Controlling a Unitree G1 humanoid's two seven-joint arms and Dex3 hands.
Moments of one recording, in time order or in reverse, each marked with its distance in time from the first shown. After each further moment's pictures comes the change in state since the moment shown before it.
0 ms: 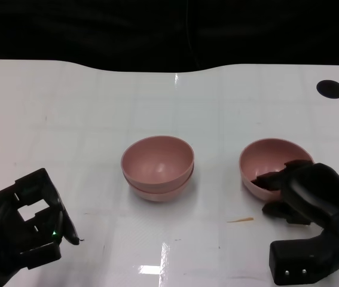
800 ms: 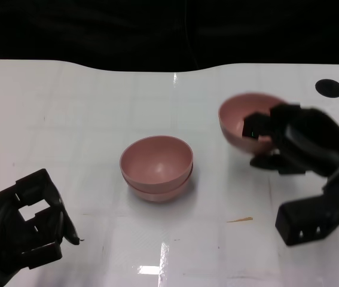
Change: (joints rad) left arm -0.002 -0.008 -0.002 0.000 0.026 0.000 0.011; right arm -0.169 -0.093 -0.027 -0.183 0.083 -0.122 0.117
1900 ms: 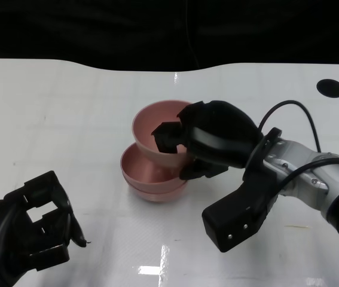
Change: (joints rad) left arm 0.003 -0.016 -0.027 0.000 0.019 -0.015 -0.001; right arm -0.147 0.248 0.166 0.029 -0.081 0.020 0.148
